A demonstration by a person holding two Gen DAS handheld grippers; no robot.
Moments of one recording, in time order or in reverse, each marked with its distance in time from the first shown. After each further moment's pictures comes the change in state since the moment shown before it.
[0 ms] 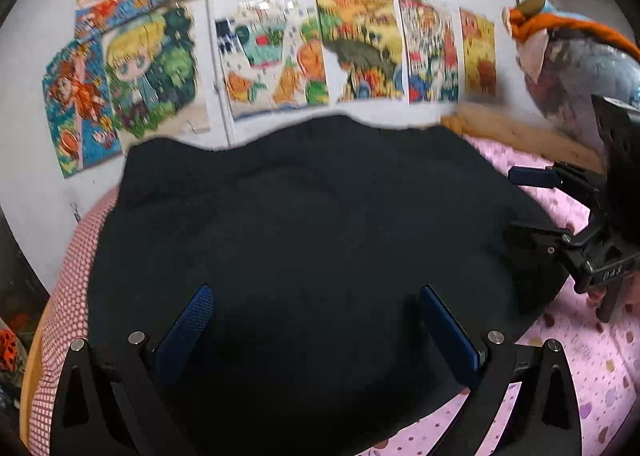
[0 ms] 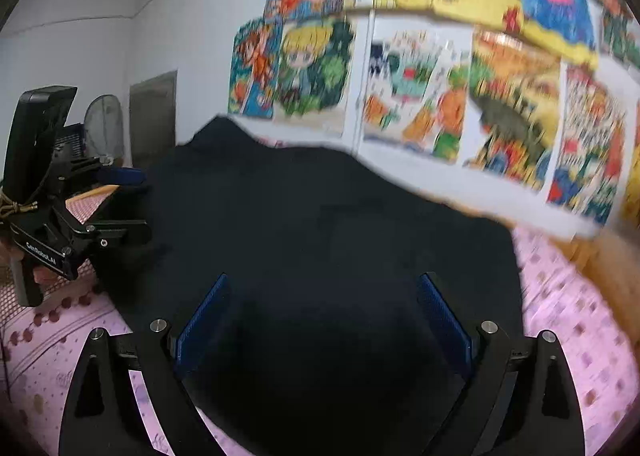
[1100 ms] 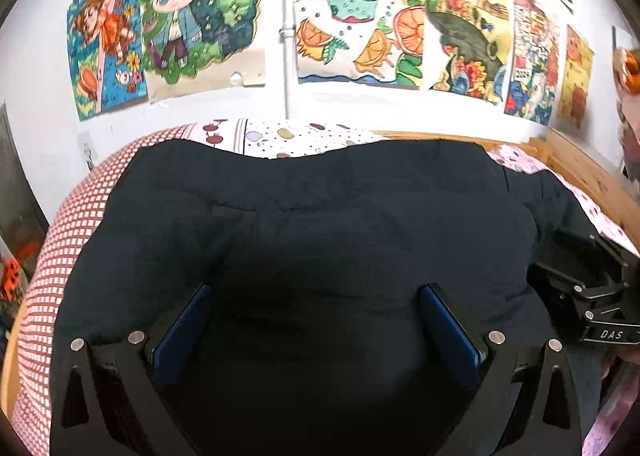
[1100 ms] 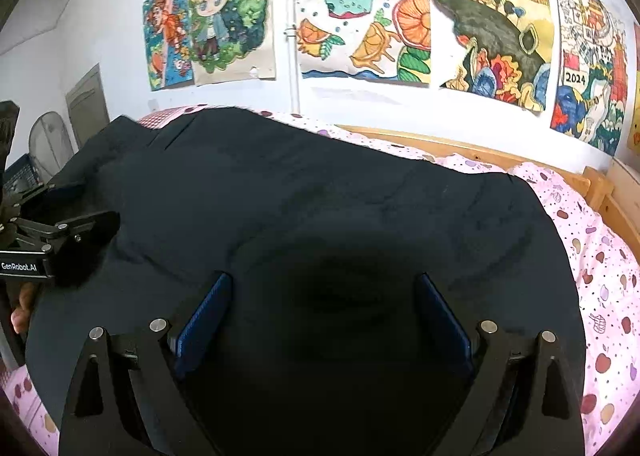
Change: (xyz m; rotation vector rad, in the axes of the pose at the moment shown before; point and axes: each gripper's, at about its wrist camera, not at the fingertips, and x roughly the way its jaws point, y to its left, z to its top) left arm 0.127 0.060 0.057 -0.247 0.119 0.129; right arm 0.142 -0.056 0.035 0.199 0.174 -0.096
